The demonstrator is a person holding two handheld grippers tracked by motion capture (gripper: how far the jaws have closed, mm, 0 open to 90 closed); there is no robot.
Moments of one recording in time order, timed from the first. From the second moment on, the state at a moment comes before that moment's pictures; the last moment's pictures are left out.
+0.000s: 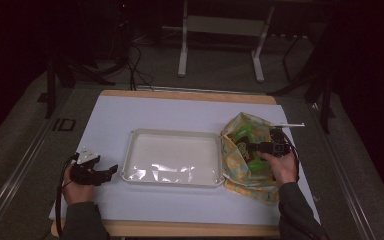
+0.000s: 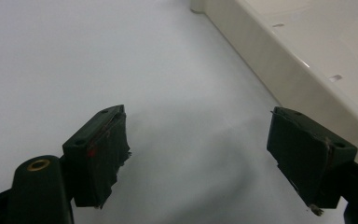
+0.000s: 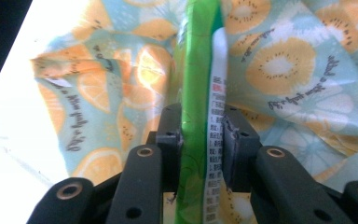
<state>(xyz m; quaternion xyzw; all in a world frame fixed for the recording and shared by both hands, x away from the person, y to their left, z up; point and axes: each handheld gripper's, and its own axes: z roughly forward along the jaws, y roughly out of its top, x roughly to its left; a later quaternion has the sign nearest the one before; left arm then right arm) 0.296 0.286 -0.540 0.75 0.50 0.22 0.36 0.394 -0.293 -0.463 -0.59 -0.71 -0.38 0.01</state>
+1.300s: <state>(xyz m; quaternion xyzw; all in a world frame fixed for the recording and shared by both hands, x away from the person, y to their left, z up) 0.296 0.286 -0.540 0.75 0.50 0.22 0.36 0.379 -0.320 -0.432 -0.59 -0.70 -0.40 -0.02</state>
